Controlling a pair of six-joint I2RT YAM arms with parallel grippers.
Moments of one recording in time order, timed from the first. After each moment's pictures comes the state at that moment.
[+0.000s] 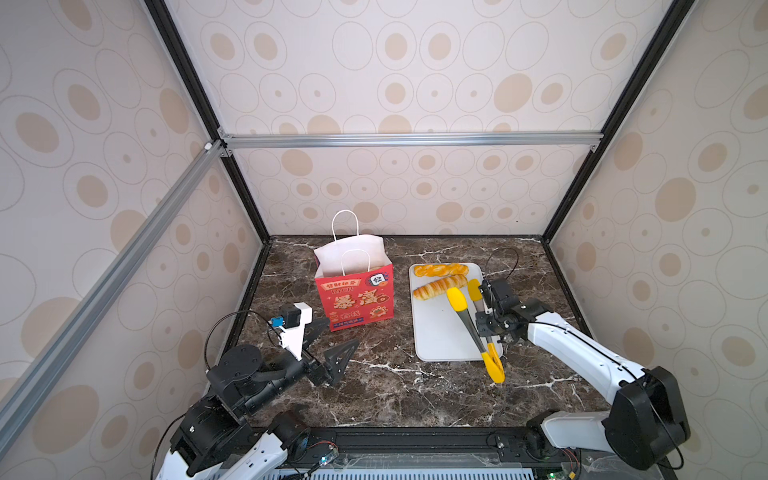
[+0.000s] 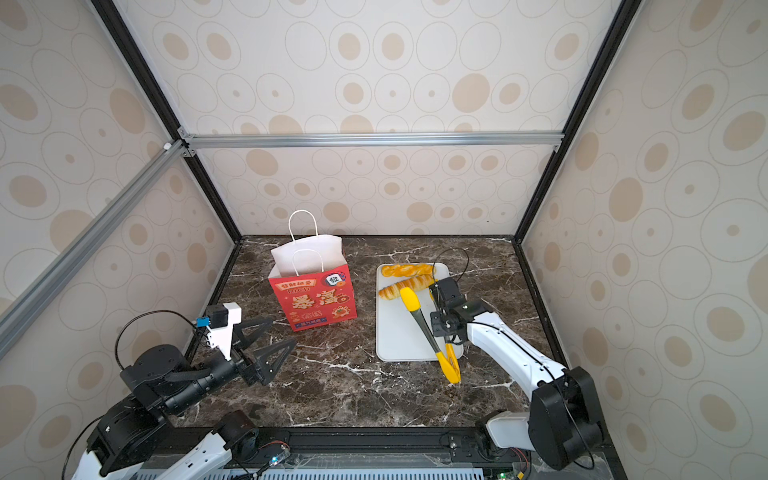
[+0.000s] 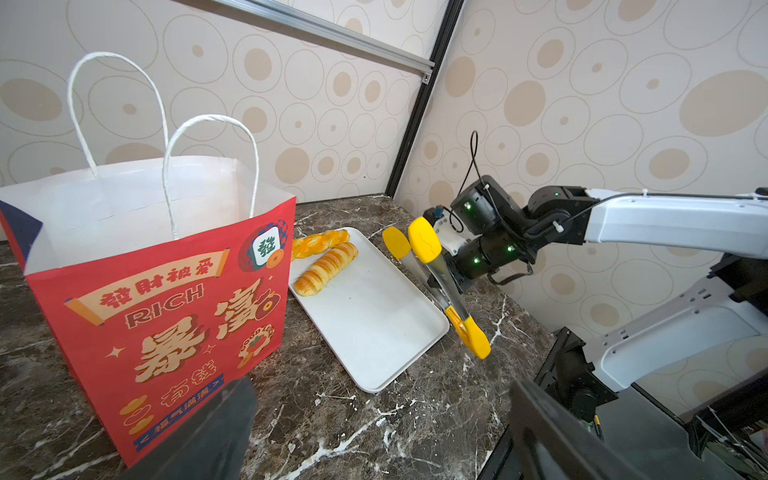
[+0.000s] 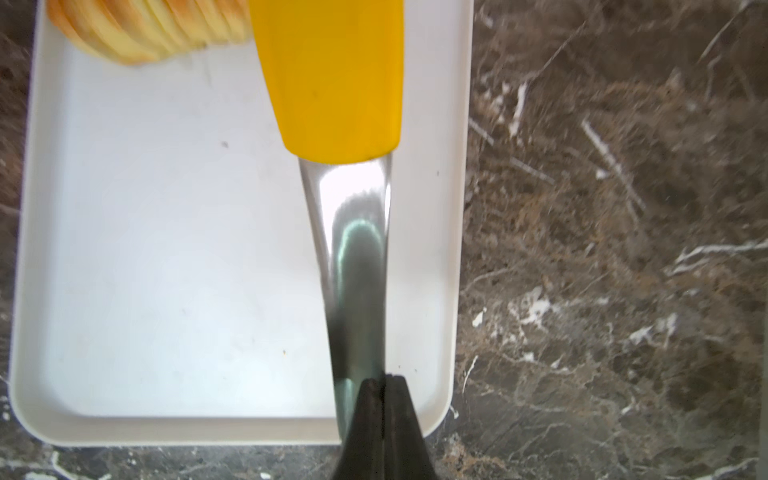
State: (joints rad) left arm -0.64 0.38 0.88 -0.65 0.14 -0.28; right arm 0.51 1.36 1.00 -0.75 0.26 0.23
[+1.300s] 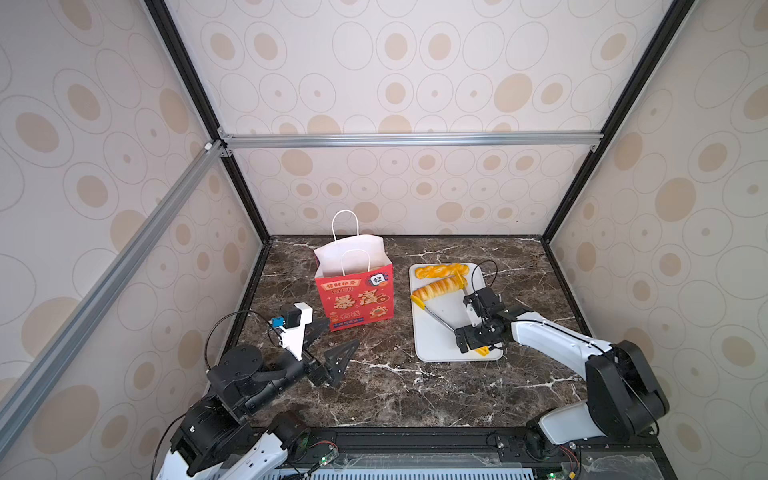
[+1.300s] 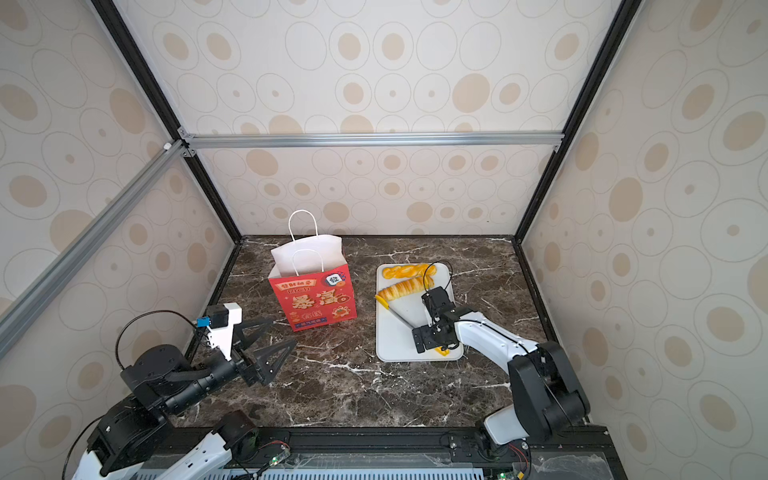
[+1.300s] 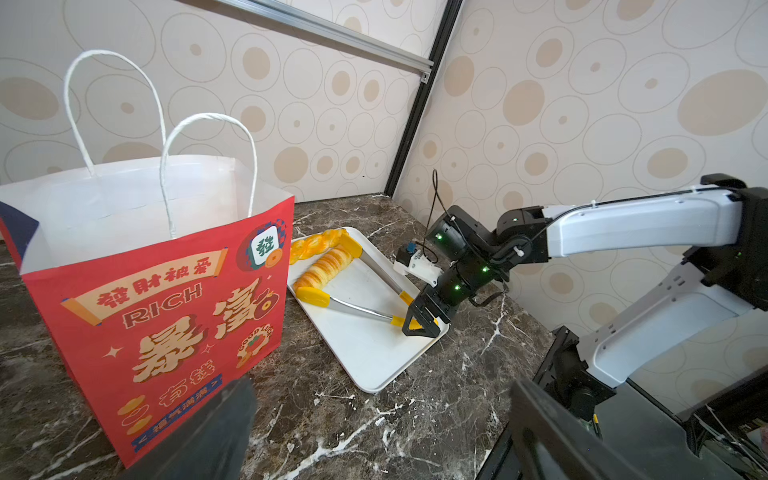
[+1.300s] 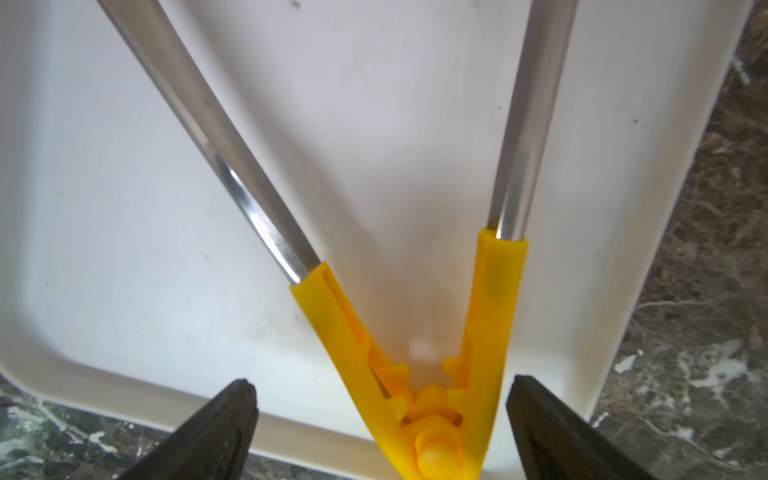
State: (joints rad) left arm -0.64 0.38 0.88 -0.65 0.14 -0.29; right arm 0.53 1.49 0.85 -0.63 0.04 0.13
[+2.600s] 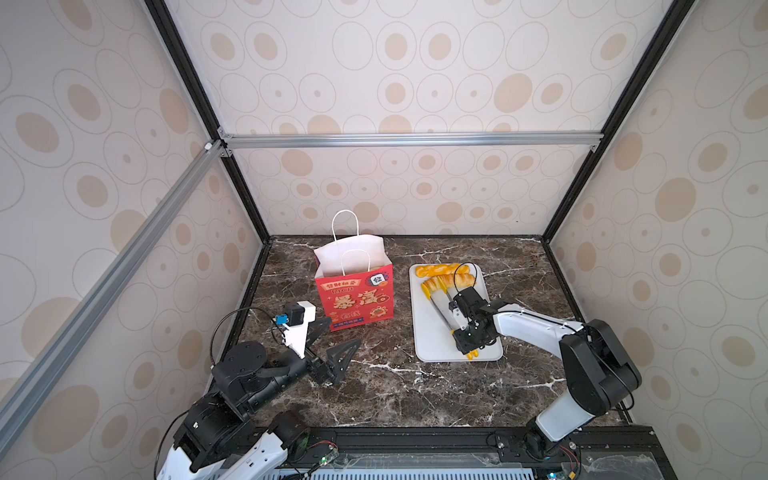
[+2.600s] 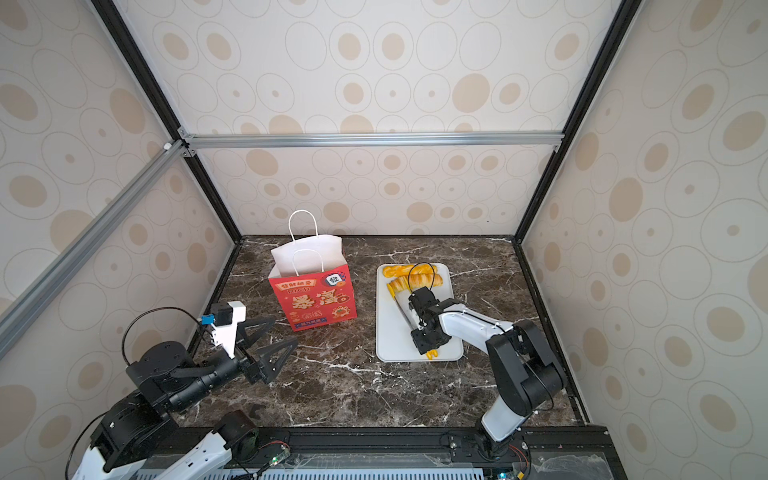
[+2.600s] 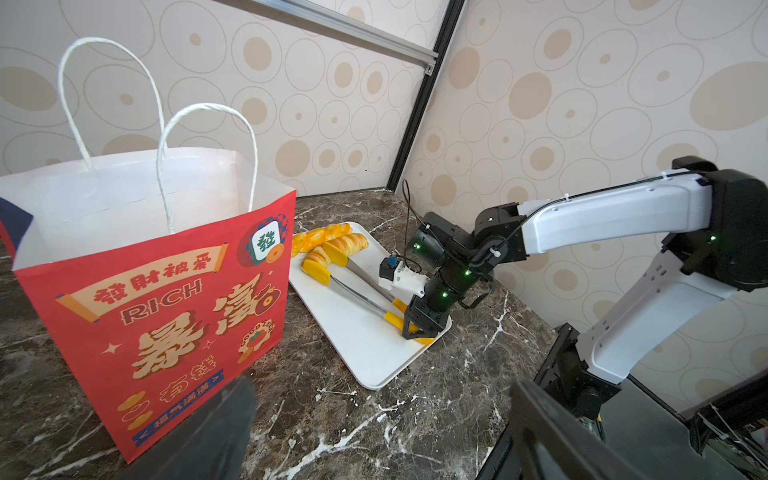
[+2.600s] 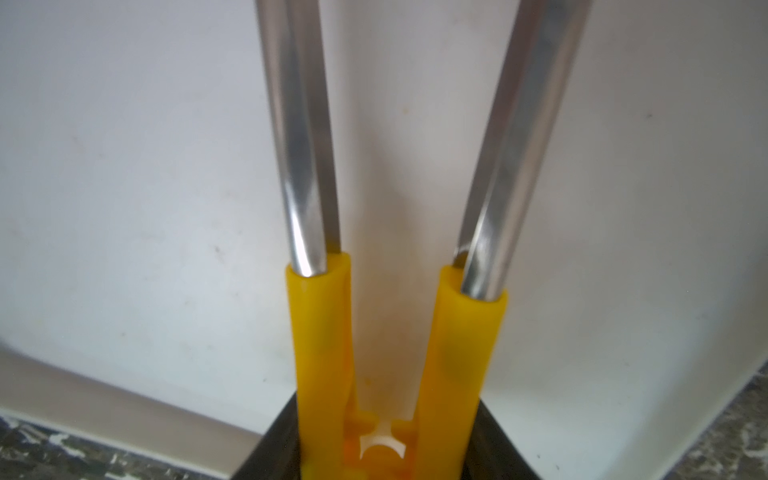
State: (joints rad) left arm -0.64 0.40 0.88 -0.65 0.14 -0.29; right arm 0.60 1.60 0.93 -0.69 0.04 0.05
